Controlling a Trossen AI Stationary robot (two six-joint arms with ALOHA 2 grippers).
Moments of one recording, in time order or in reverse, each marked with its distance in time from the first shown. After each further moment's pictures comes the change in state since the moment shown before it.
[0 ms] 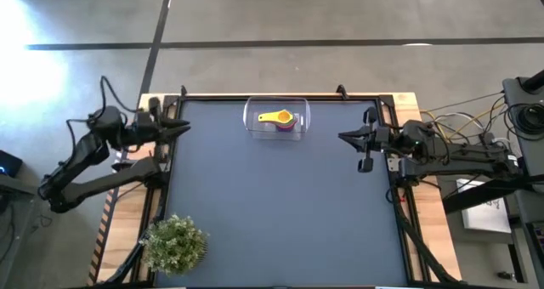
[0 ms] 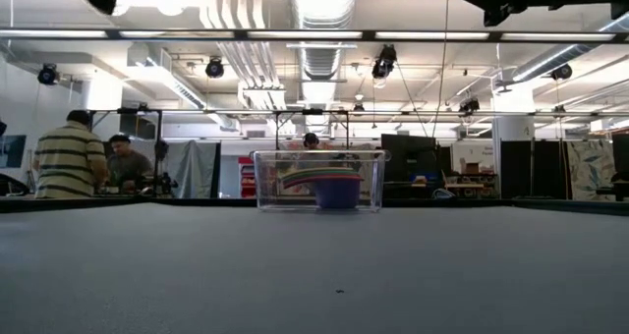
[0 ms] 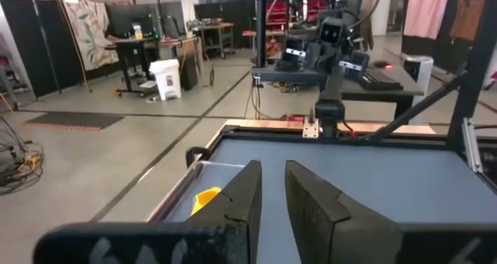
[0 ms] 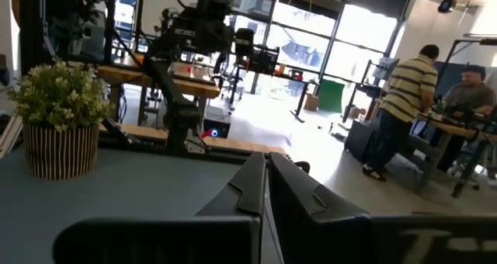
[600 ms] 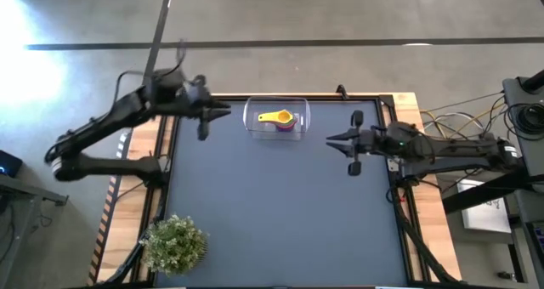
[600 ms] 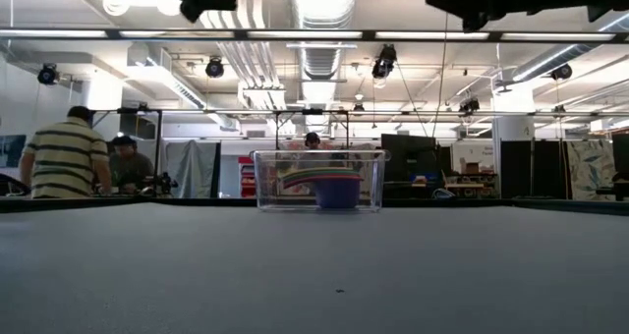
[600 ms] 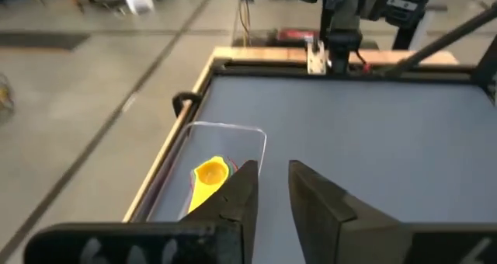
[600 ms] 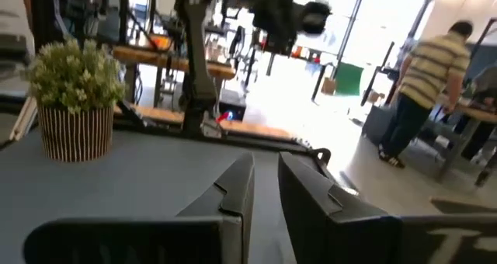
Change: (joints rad) left arm 0.000 0.660 0.388 -0.071 0.014 0.124; right arm 0.039 0.184 0.030 0.078 0.000 0.010
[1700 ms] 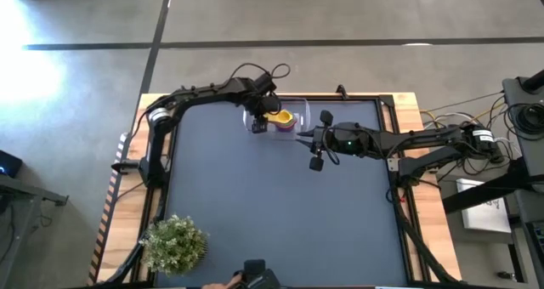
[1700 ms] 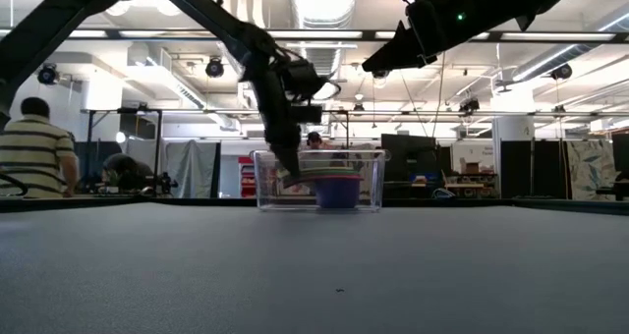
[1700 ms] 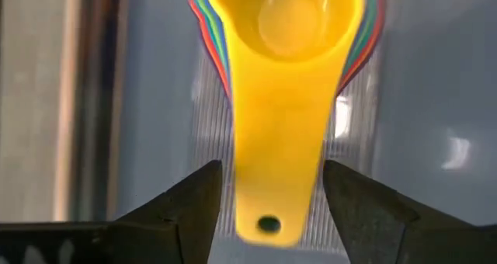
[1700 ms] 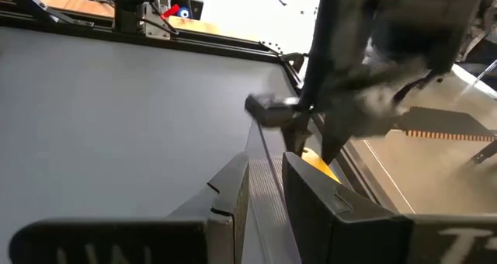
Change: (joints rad) left arm 0.050 1.055 0.479 -0.190 -0.201 0.293; right arm 0.000 0.521 0.235 -0.041 0.229 0.000
